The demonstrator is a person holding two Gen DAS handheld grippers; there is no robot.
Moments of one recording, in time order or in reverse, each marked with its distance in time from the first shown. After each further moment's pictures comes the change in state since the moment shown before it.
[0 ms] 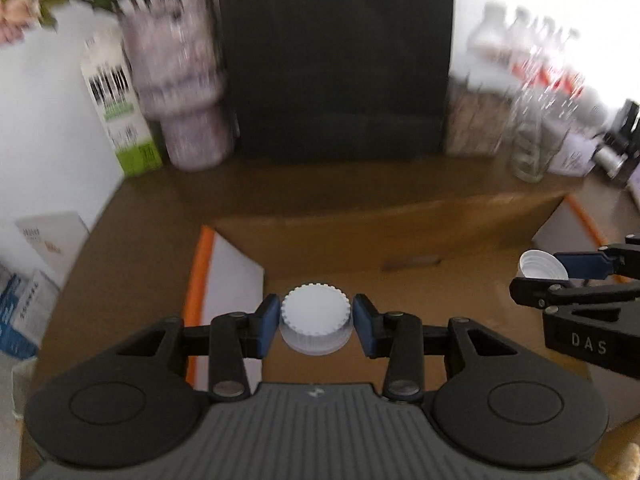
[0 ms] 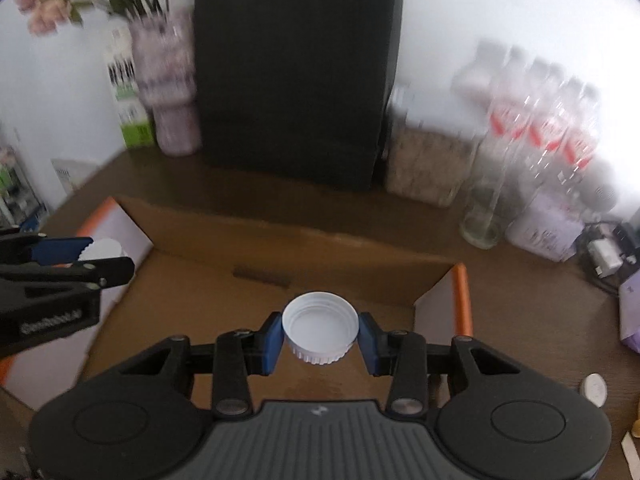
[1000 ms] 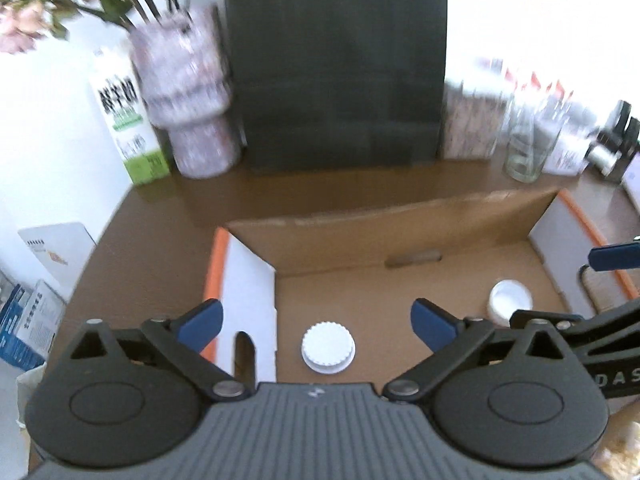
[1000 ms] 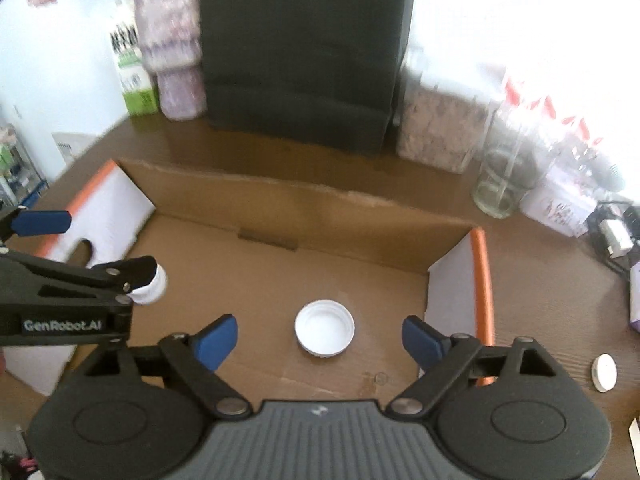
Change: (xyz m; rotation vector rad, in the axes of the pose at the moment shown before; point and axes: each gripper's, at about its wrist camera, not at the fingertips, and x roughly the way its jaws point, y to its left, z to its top) left arm -0.036 0.014 -0.007 0.021 -0.081 -0.006; right arm -0.032 0.005 -0.014 -0.010 0.003 0.019
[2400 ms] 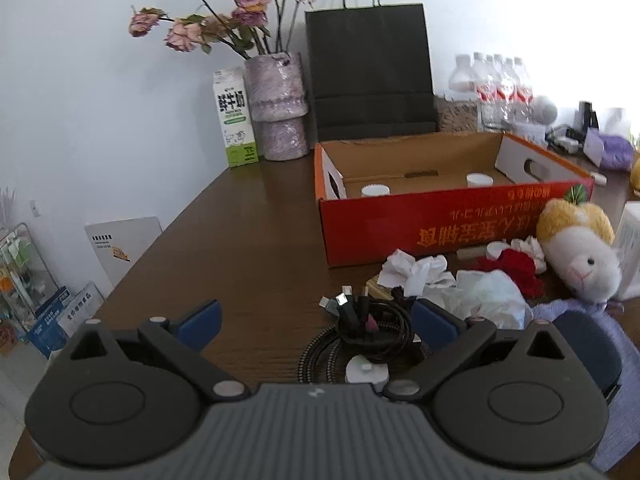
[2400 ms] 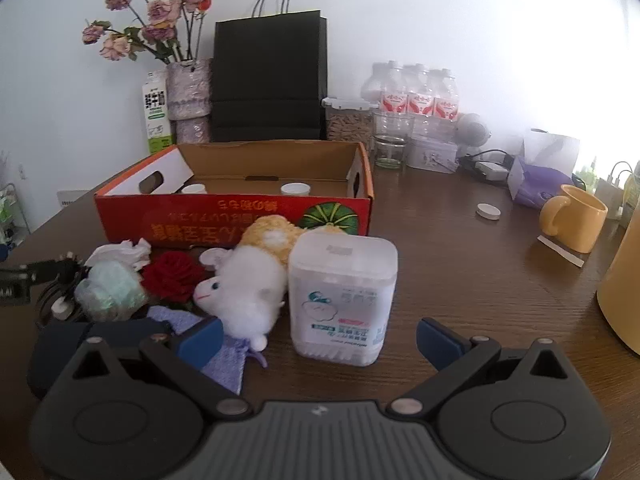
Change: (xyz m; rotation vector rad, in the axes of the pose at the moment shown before) left arm -0.149 0.022 -0.239 -0.003 -0.240 0.093; right arm -0.148 0.027 -0.271 0.139 -0.298 -0.129
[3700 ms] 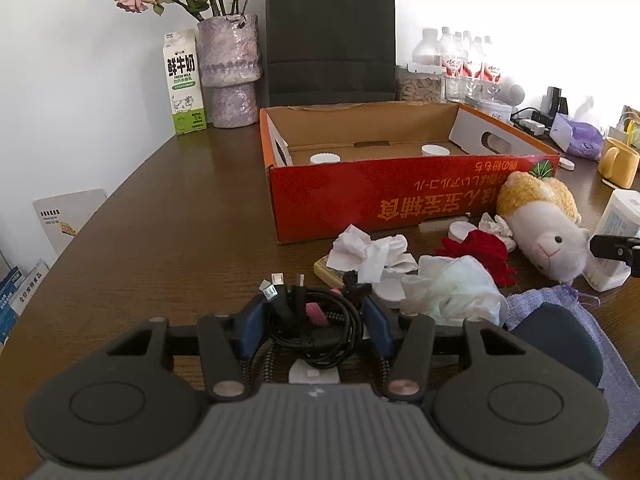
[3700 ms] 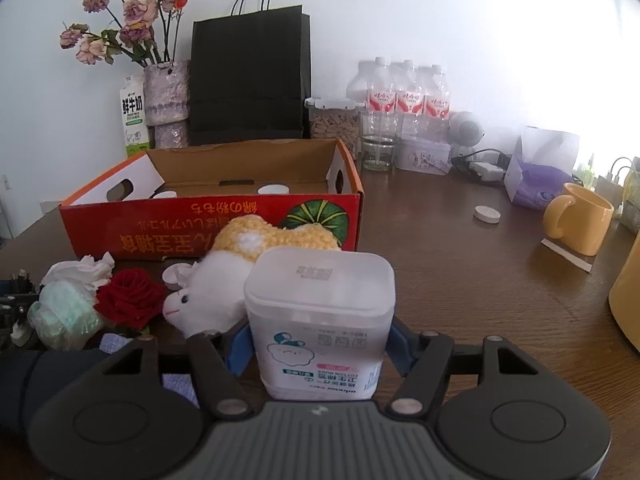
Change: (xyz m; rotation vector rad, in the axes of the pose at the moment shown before) left arm 0.027 -0.009 -0.001 -0.014 0.084 -0.156; right arm 0.037 -0.010 0.002 0.019 -0.037 -0.029
